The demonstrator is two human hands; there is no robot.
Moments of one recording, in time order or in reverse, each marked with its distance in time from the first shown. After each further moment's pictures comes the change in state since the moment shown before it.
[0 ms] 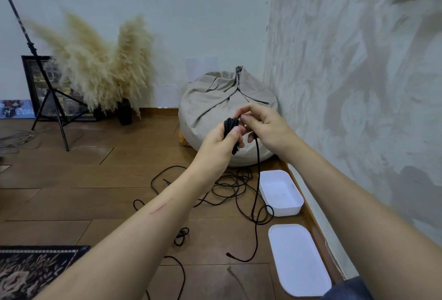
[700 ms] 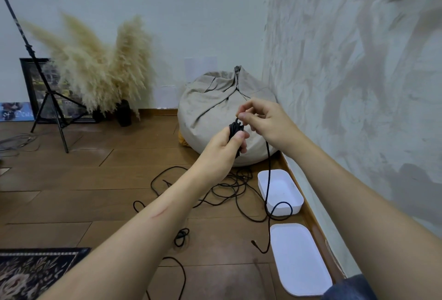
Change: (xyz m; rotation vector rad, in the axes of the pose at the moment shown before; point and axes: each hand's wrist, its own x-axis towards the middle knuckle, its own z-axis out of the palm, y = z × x) left_hand -0.001 -0.001 0.004 0.104 -0.092 -0.027; right_hand 0.007 0.004 -0.011 -0.062 0.056 -0.034
